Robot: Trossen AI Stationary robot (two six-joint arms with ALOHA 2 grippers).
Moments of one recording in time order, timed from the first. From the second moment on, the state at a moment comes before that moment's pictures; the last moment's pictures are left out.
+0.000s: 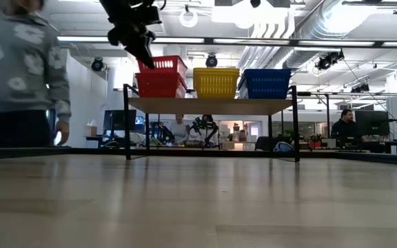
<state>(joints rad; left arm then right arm) 0.64 1.41 1.35 -0.87 -0.01 0.68 -0.20 1.45 1.55 -0.28 0.31 0.33</state>
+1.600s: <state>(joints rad) 0.56 1.17 1.32 -0.85 0.09 0.19 -0.20 1.45 1.55 -0.32 0.22 0.34</state>
